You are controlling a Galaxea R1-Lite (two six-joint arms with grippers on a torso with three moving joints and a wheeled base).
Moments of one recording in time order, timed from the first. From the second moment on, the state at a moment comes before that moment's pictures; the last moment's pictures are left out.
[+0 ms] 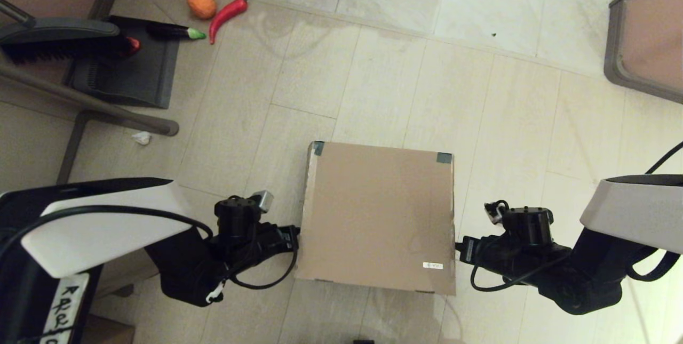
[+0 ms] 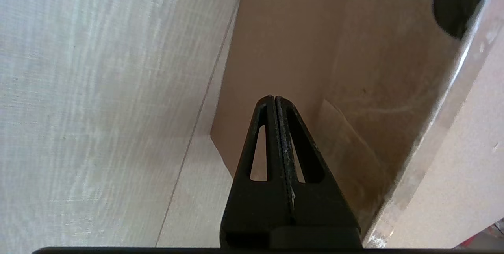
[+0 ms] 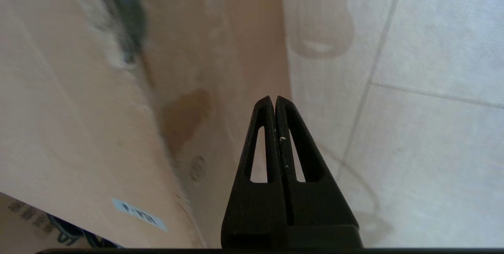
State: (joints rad) left arm -0.34 2.33 -0.81 -1.08 -0.18 -0.29; right arm 0.17 2.25 -0.63 -1.06 0.22 0.41
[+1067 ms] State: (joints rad) left arm -0.36 2.28 -0.78 -1.08 -0.17 -0.29; right arm 0.19 2.23 -0.59 -1.13 0.32 0.50
